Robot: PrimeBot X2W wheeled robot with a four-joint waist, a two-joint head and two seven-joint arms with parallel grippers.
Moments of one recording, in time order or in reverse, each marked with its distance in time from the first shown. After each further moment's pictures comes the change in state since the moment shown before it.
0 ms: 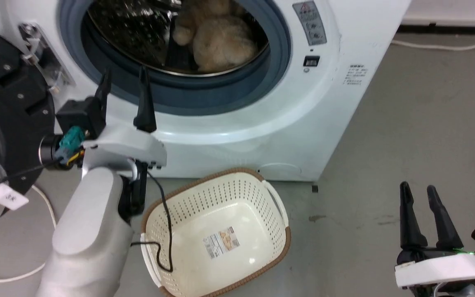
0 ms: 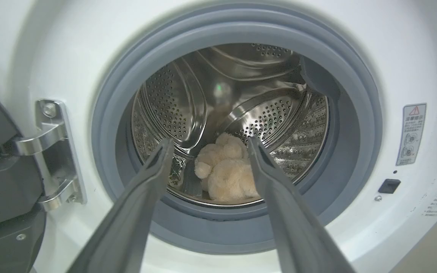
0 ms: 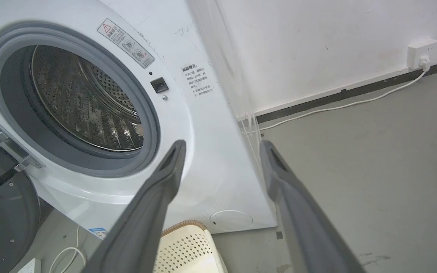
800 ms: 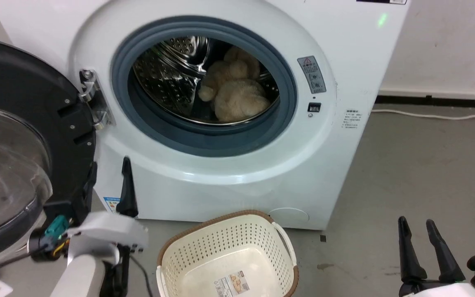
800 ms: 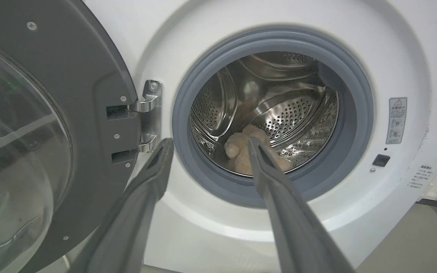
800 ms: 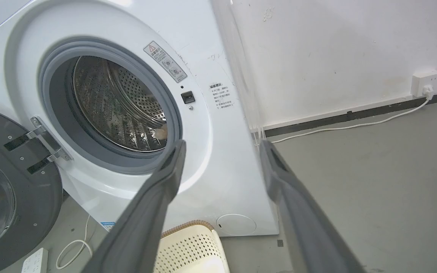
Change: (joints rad) left arm 0.382 0.069 0.033 -0.210 -0.059 0.048 0.033; right arm 0.125 0.000 -0.012 -0.013 -0.056 0.000 0.025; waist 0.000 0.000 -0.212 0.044
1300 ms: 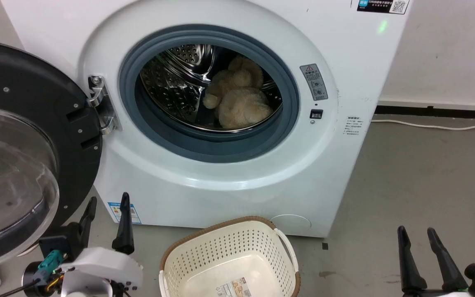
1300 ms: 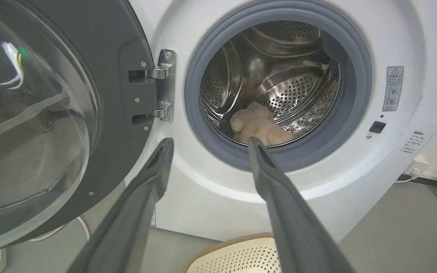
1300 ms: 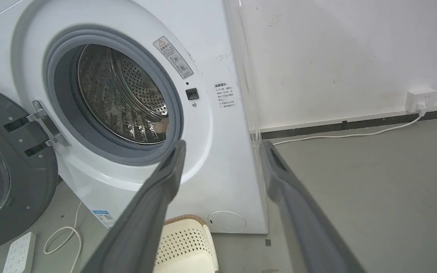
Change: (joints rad) left arm 0.186 0.050 -0.001 -0.134 -0.026 0.006 0.046; right arm 0.047 0.000 -0.007 -0.036 -0.078 0.000 0.016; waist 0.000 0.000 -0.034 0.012
